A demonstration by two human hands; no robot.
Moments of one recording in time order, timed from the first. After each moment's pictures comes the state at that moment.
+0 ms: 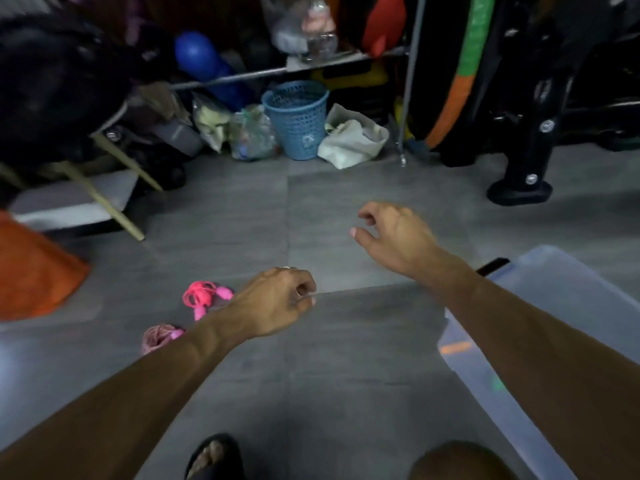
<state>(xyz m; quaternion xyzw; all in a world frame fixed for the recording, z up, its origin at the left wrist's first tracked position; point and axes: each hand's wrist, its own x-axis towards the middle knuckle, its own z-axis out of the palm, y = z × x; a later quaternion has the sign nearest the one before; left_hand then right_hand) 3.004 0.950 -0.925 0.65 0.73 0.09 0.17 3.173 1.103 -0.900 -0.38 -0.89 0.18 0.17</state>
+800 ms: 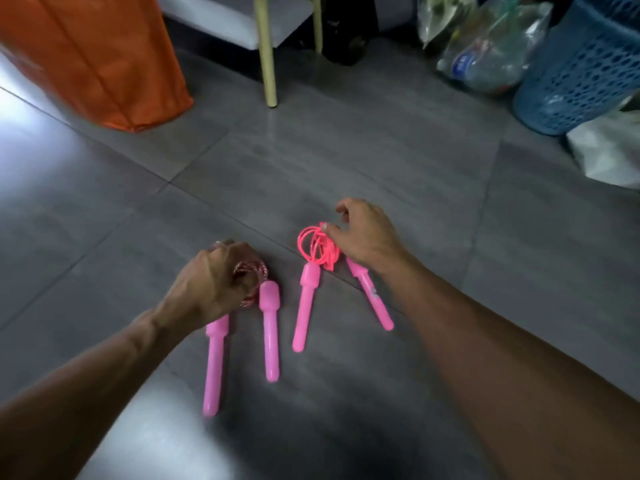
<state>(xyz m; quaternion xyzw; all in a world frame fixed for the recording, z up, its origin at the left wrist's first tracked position) 2.663 0.790 -1.195 0.30 0.91 0.25 0.15 2.706 1.031 -1.183 -0.21 -0.95 0.24 -0.02</state>
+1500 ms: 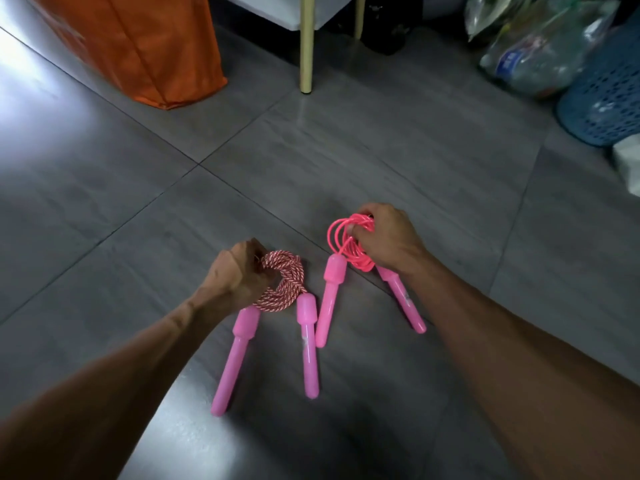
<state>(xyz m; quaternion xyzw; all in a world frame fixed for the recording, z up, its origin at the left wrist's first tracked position) 2.661 0.793 -1.215 0.13 0.93 0.28 0.21 2.696 1.024 -1.199 -0.19 -0.94 0.27 -0.02</state>
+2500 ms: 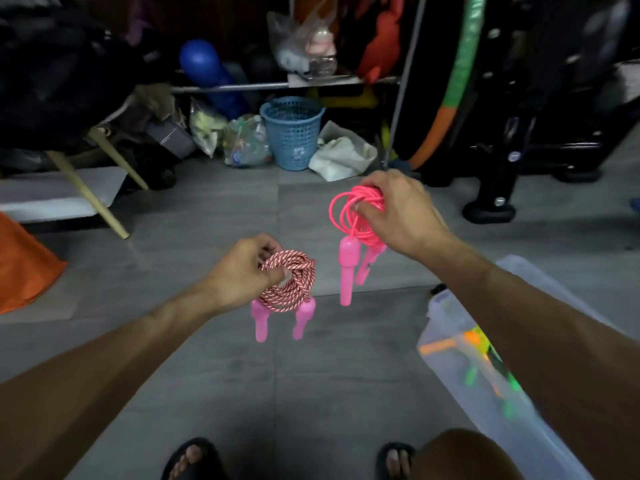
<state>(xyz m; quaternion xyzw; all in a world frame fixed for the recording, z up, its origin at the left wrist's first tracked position) 2.969 0.914 -0.893 0.51 0.73 0.36 0.28 3.168 1.063 -0.833 -0.36 -0.88 0.14 0.26</state>
